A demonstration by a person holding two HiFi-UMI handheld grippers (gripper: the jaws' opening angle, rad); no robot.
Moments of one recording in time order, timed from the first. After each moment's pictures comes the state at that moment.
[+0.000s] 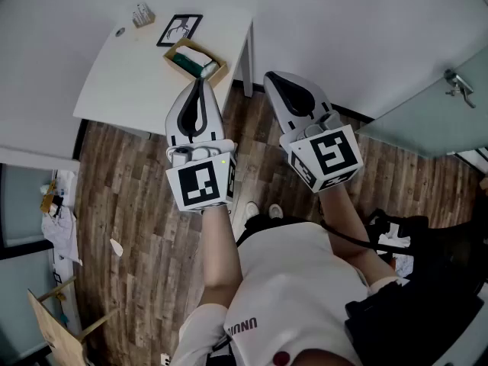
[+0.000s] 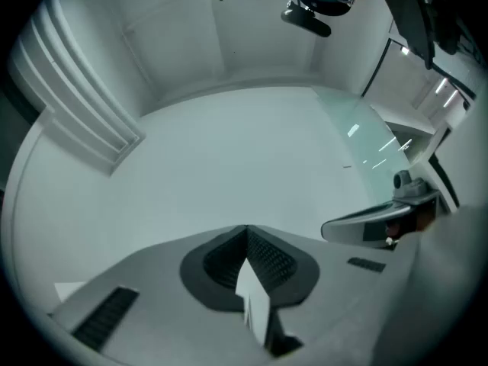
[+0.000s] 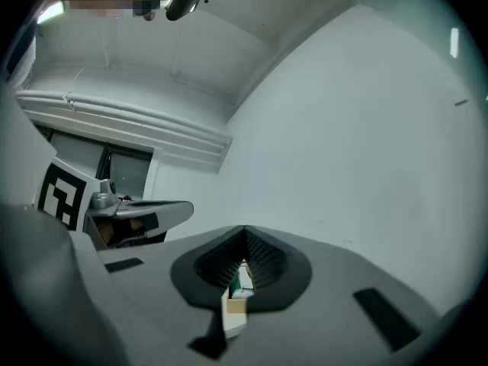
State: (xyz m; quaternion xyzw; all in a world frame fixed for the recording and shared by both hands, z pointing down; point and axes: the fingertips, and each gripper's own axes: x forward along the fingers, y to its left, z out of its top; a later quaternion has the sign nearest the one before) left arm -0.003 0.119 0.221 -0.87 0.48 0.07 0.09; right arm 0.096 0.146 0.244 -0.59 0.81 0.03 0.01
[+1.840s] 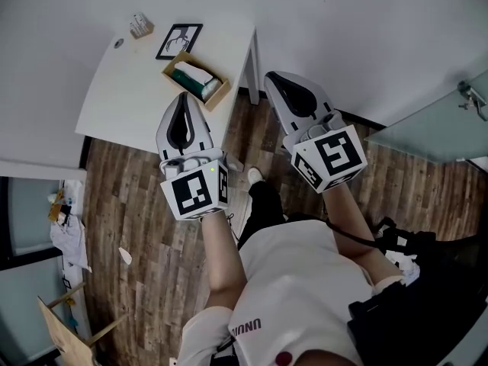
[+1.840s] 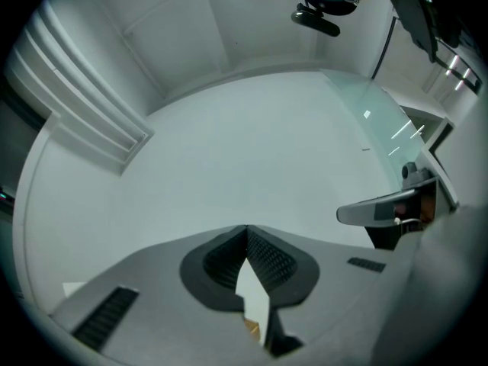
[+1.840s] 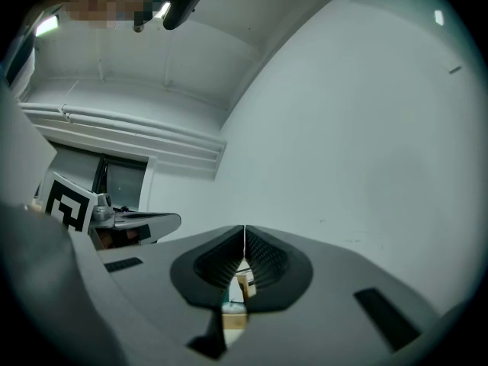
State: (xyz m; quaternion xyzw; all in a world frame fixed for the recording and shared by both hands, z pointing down) left arm -0.009 0.050 0.247 -0.84 0.52 0.04 0.11; right arm 0.127 0.082 0.253 -0.58 0.81 0.02 0.05
